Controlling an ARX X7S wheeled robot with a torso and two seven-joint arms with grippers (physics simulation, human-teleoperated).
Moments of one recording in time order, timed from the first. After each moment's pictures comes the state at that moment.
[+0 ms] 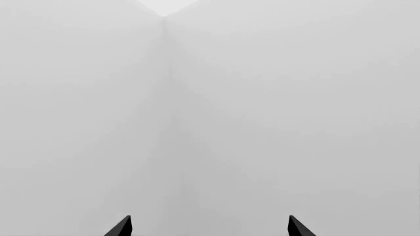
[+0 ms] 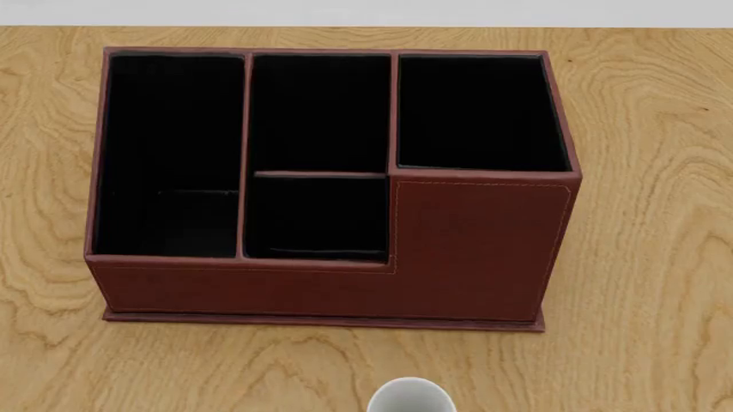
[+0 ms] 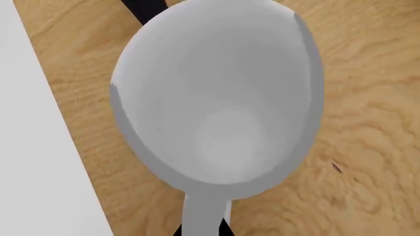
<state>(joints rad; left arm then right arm) -0.13 -0.32 -0.27 0.75 -0.08 -0.41 -0.30 0.73 0.29 -0.88 -0.39 1.58 1.27 0.78</state>
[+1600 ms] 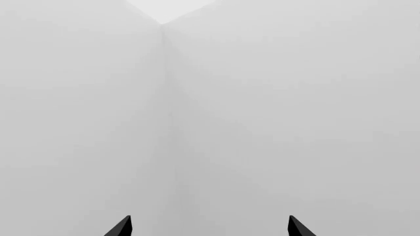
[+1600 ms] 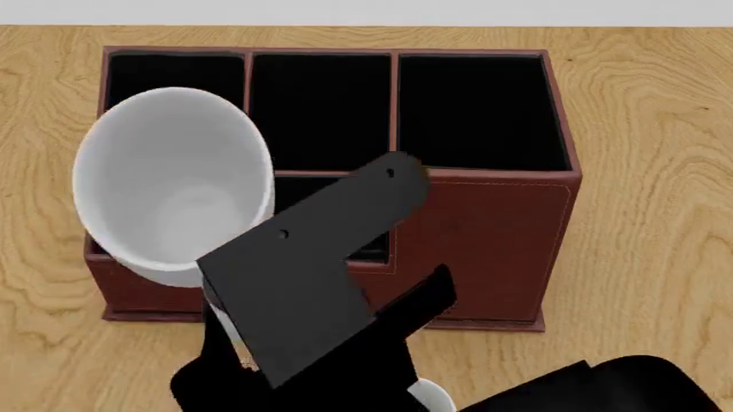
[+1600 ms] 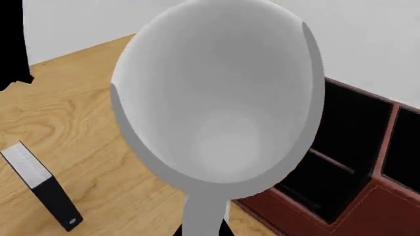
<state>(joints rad) -0.13 -0.34 -0.26 0.82 -0.11 -0.45 -0.32 1.15 0.49 -0.60 -0.64 2.01 1.05 1.18</state>
